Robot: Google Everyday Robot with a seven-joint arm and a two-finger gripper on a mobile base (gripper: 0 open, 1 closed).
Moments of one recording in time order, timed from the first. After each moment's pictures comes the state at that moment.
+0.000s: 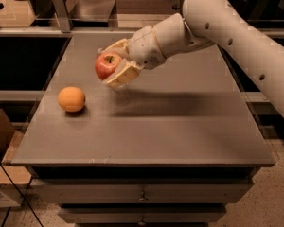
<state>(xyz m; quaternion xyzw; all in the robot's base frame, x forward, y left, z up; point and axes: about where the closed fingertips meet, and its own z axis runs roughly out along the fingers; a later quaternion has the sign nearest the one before) 0.581 0.080 0.920 -0.70 0.50 0.28 0.42</state>
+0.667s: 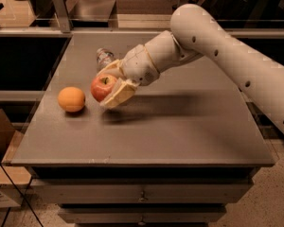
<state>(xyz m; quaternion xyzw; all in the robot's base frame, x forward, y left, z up) 0.548 0.093 0.876 -0.72 0.49 0.34 0.36</state>
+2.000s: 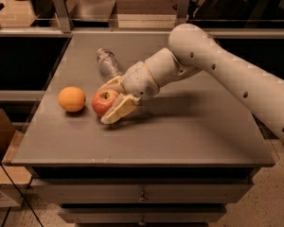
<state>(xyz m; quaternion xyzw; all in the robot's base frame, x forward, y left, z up) 0.525 0.094 0.839 -0.71 0.51 0.38 0.32</state>
